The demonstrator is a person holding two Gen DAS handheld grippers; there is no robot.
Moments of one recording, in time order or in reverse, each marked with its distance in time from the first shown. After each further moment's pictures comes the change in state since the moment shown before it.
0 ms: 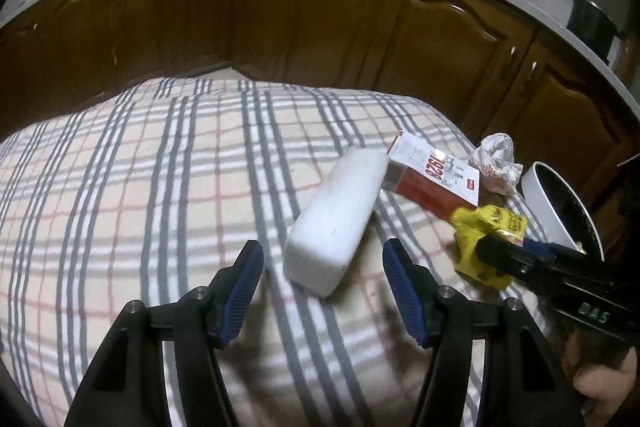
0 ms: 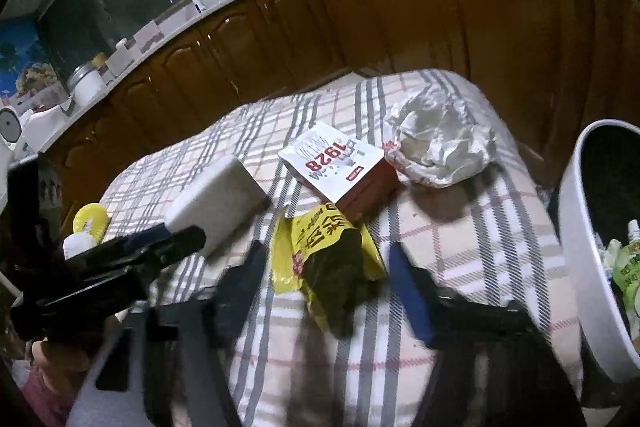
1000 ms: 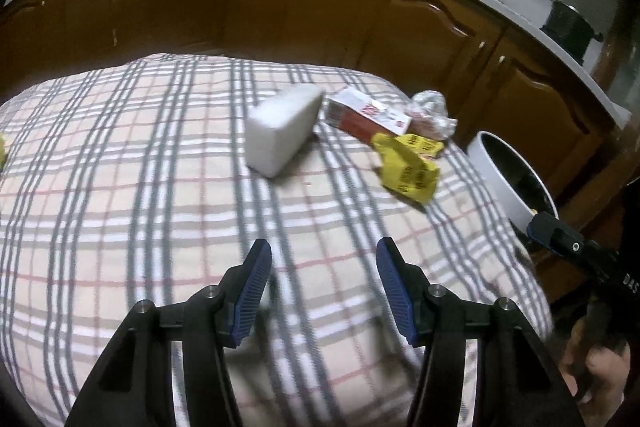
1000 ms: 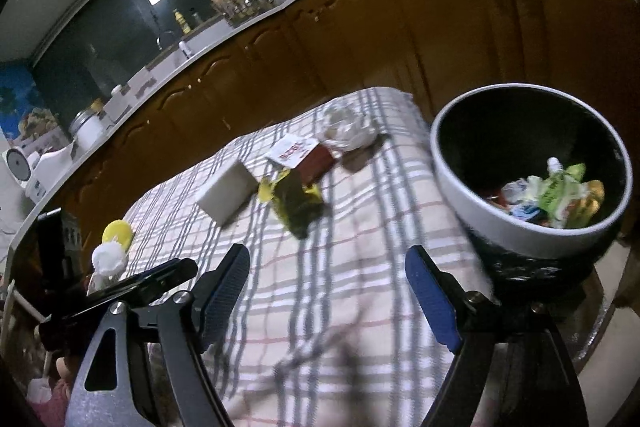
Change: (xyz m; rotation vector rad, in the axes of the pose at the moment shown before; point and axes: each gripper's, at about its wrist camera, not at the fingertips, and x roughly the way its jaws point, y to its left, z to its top) left arm -0.086 -0.026 -0.068 -0.069 0.009 -0.048; right arm -0.104 -0.032 -0.056 0.108 -0.127 -0.006
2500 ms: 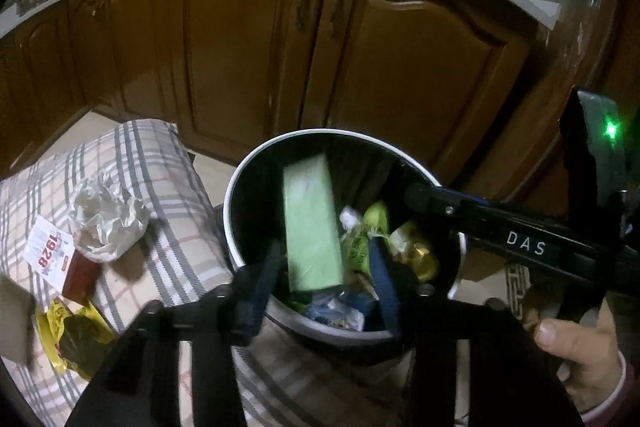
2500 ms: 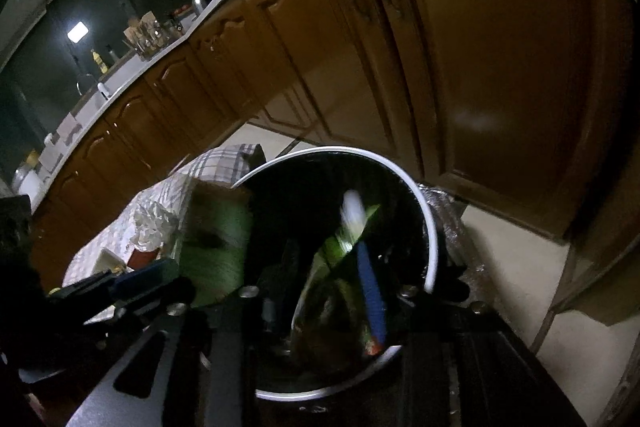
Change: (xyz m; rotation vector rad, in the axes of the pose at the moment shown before) left arm 0.148 -0.247 0.063 0.380 0.092 -0.239; right arm -0.030 -0.180 0.075 0.164 -0.019 -0.209
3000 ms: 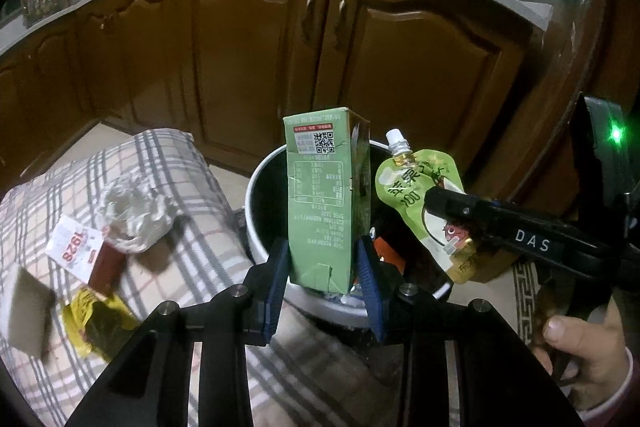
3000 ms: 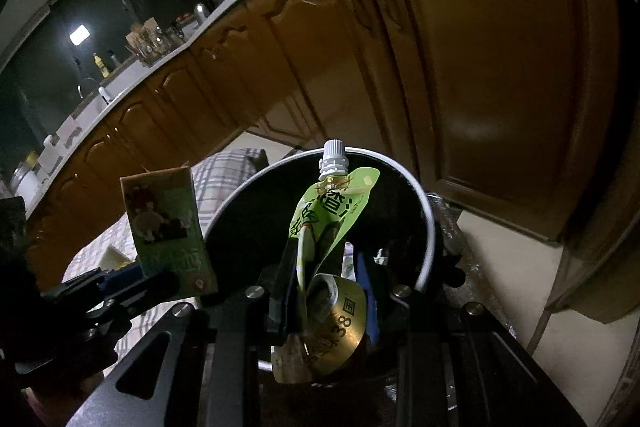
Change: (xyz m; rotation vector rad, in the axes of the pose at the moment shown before) left arm -0.019 0.005 -0.009 0.029 -0.028 0.034; right arm -0.017 0.011 -0.014 -0.016 -0.044 -0.031
